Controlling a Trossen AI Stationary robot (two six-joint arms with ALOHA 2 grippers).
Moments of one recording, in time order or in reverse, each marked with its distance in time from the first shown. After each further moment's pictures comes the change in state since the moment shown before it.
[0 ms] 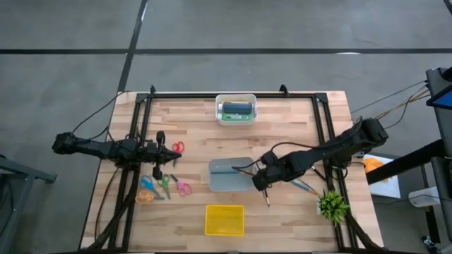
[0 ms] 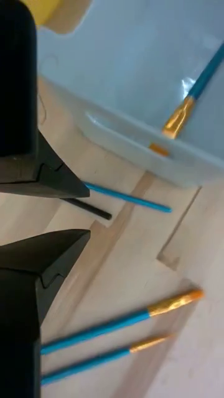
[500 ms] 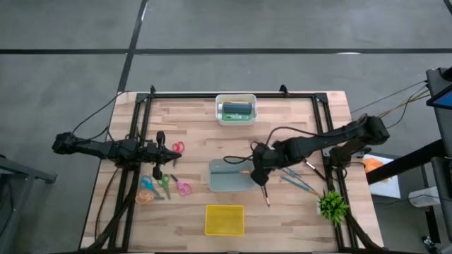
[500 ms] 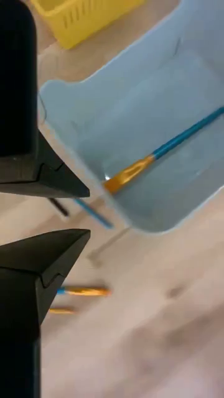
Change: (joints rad) left arm 0.000 0.000 0.000 0.000 0.000 0.000; right arm -0.121 -0.037 0.153 -0.103 -0.059 -0.484
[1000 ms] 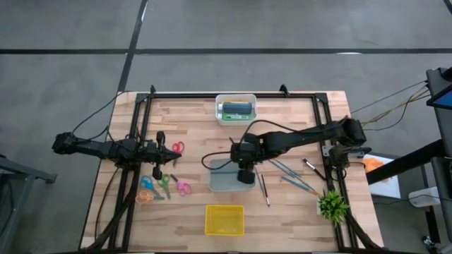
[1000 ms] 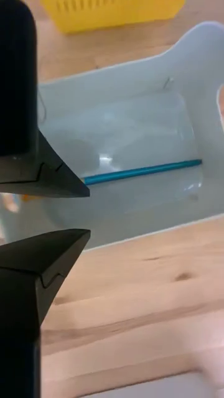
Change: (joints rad) left arm 0.000 -0.001 0.000 0.000 0.000 0.000; right arm -0.089 0.243 0.334 -0.026 -0.046 -0.562
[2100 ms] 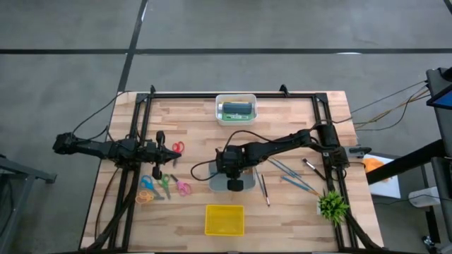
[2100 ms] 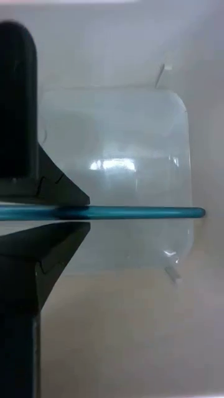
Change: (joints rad) left arm 0.000 -0.012 0.000 0.000 0.000 0.000; right arm -0.017 0.282 0.024 0.274 -0.135 -0.211
